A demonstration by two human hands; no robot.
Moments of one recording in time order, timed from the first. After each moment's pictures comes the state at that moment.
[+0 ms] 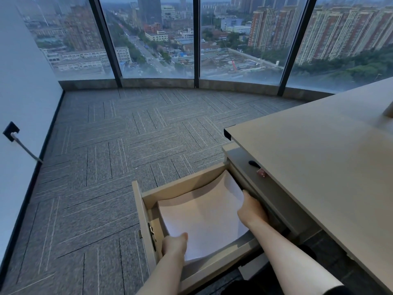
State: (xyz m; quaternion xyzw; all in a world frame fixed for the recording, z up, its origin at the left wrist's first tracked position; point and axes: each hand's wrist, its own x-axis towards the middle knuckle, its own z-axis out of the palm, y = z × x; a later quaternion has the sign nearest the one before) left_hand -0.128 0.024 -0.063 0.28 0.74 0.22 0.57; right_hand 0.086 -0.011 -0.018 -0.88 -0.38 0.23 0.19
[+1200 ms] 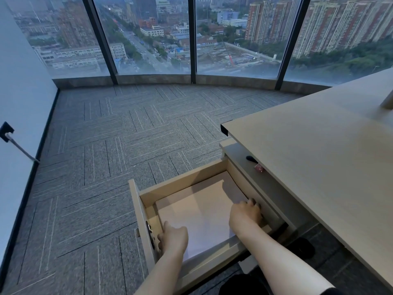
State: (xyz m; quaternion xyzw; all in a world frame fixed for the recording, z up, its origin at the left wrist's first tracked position) left_hand -0.130 0.023 -0.045 0.45 0.74 0.10 0.48; right_hand 0.062 -0.010 -0.040 -0.86 -0.46 0.11 -0.21
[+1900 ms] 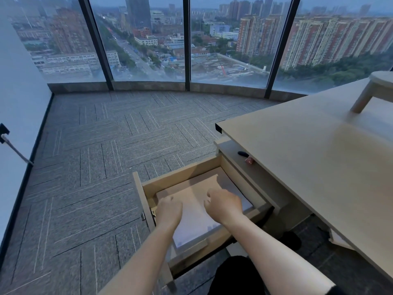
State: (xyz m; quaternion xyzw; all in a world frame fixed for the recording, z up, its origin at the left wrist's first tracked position) left_hand -0.153 0.015 0.025 0.58 0.64 0.18 0.46; right_hand -0.006 -0.046 0.038 -0.82 -0.55 0.12 0.08
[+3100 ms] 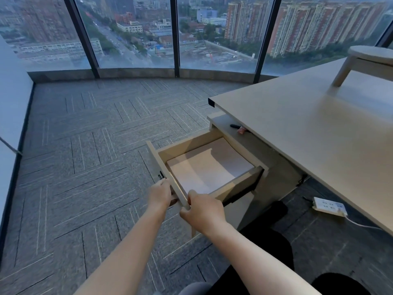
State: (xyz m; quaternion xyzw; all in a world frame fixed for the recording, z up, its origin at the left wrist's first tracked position) left_hand -0.196 -0.032 0.032 0.45 0.58 0.26 0.63; right_hand -0.107 -0.125 0.030 -0.81 -0.56 0.16 0.12
